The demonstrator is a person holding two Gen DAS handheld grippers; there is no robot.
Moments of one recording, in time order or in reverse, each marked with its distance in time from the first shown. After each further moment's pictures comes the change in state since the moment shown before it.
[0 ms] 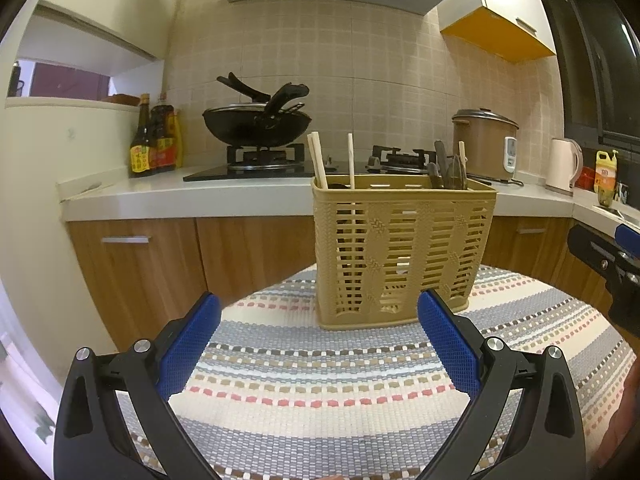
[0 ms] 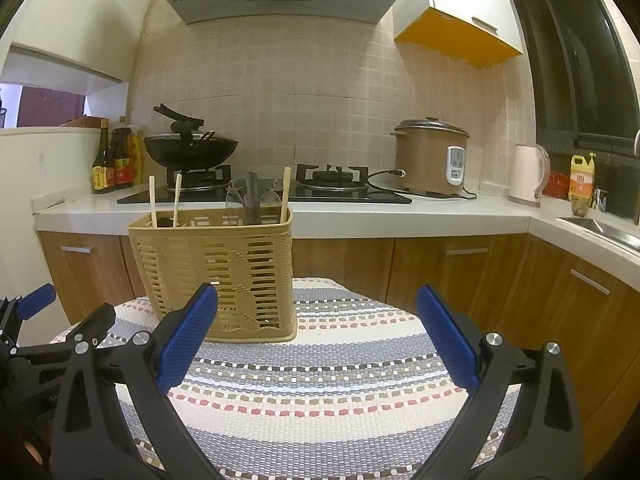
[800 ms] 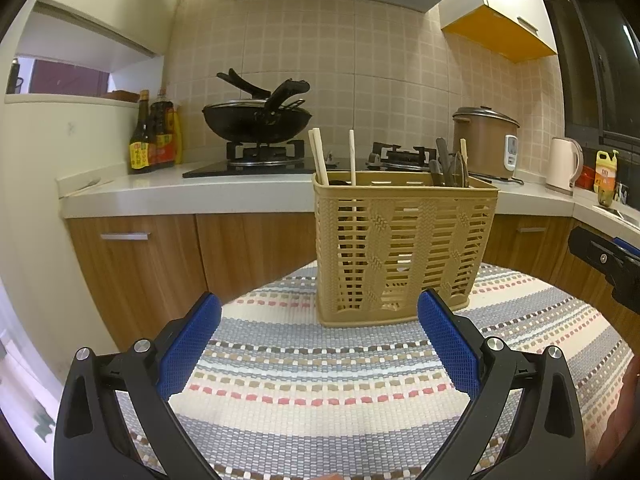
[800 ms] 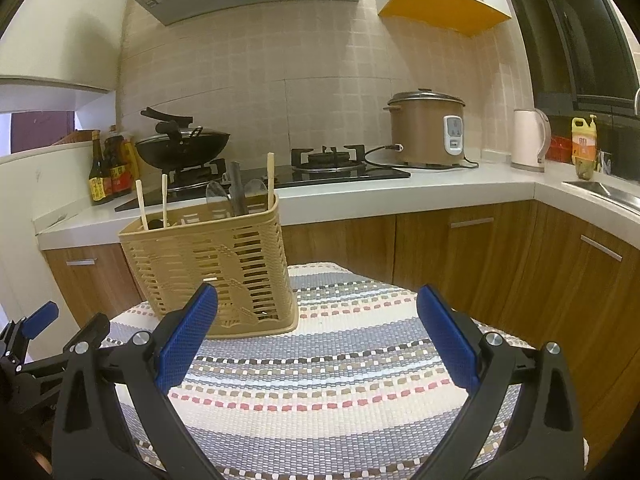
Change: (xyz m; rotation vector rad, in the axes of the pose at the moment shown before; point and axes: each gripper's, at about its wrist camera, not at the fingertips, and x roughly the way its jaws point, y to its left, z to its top) left arm 0.000 0.000 -0.001 -0.004 0.010 0.000; right arm 0.013 -0.021 -0.001 0.111 0.071 0.027
